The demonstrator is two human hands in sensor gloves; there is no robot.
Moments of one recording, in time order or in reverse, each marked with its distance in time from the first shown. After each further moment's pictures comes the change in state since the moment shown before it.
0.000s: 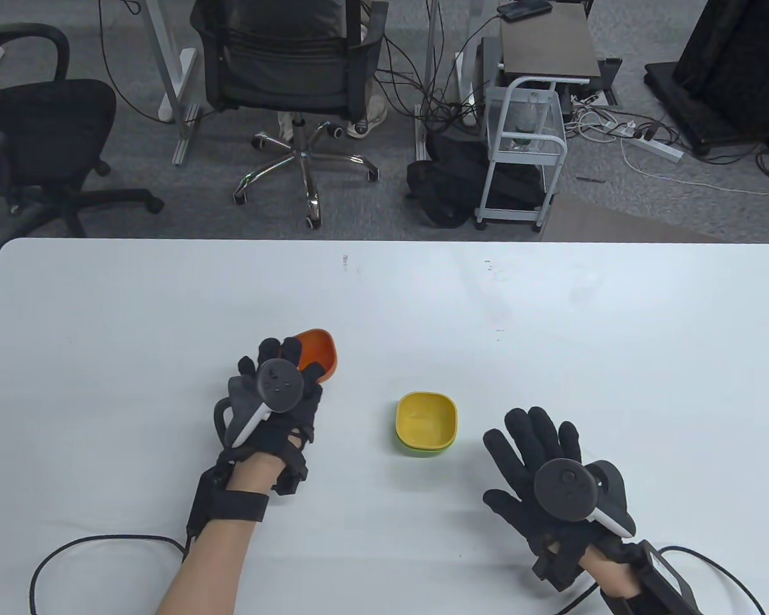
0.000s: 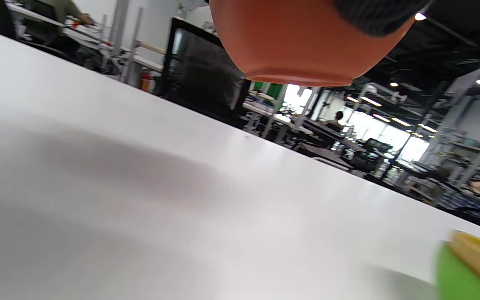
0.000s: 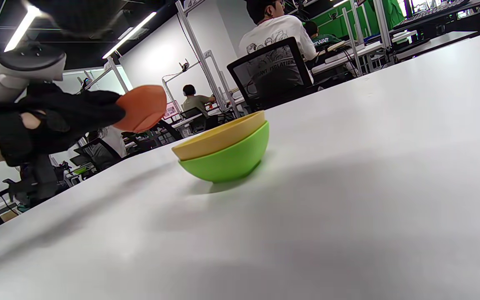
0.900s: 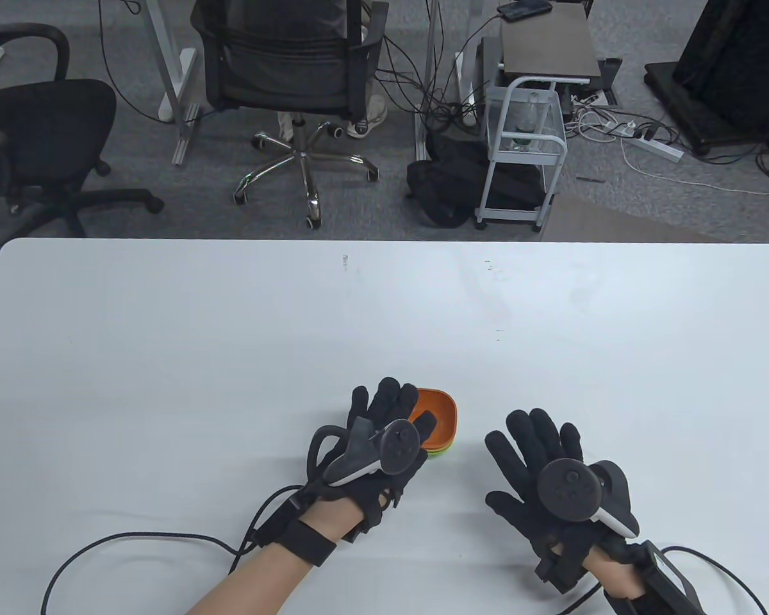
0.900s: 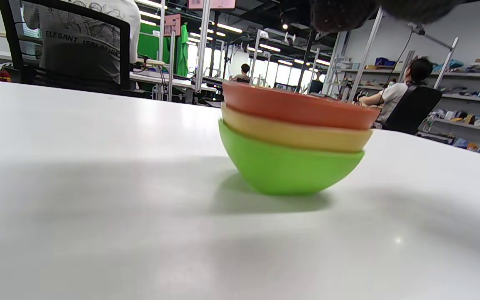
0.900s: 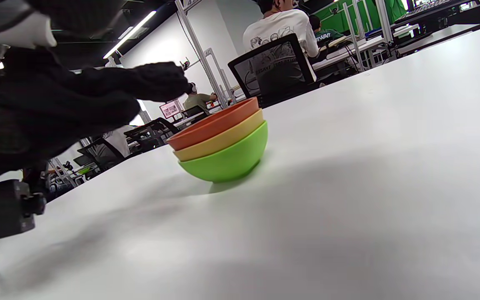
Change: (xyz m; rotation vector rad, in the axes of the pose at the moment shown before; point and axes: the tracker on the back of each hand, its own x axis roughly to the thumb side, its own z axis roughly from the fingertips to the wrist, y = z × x) left_hand 0.103 -0.050 0.050 -0.123 -0.317 -0.223; right_hand -0.002 0.001 0.002 0.010 -0.005 -0.016
